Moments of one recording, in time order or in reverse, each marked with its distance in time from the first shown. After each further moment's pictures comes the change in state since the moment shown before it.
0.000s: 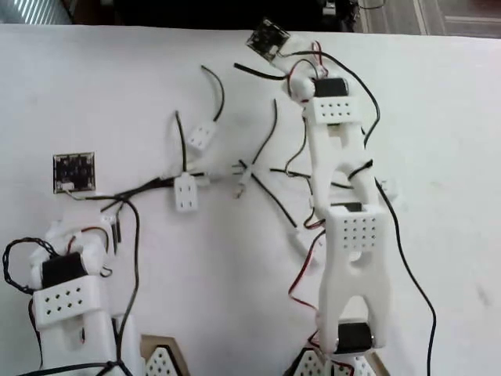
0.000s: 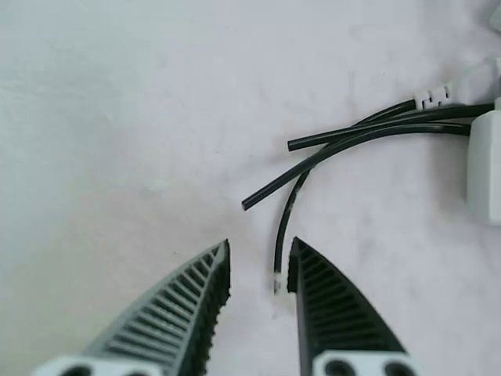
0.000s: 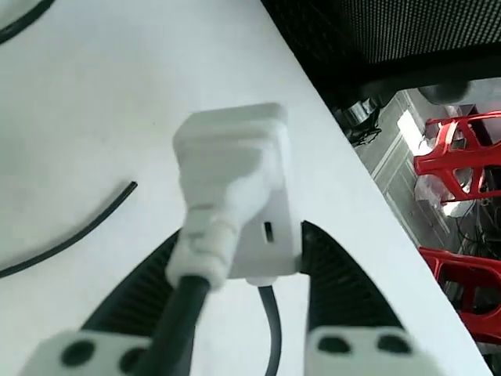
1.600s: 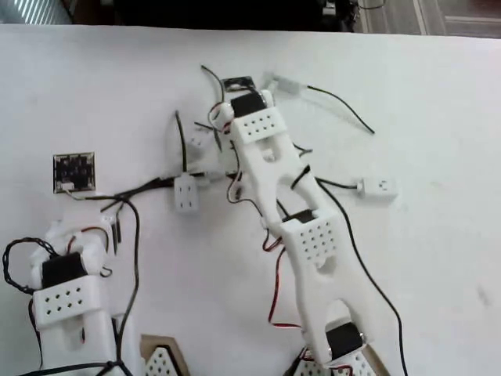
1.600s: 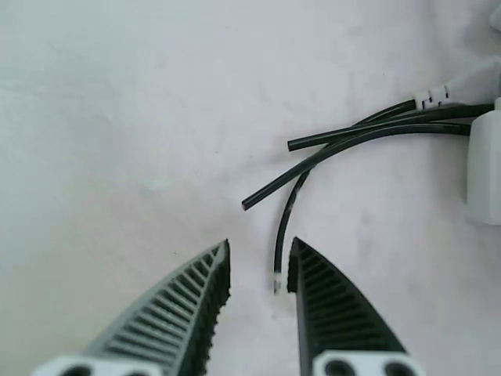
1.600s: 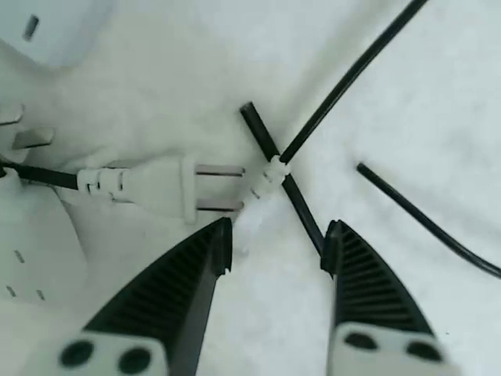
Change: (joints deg) left arm 0.0 0.0 0.0 0.0 0.0; right arm -19.3 1.2 -0.1 49.6 -64.1
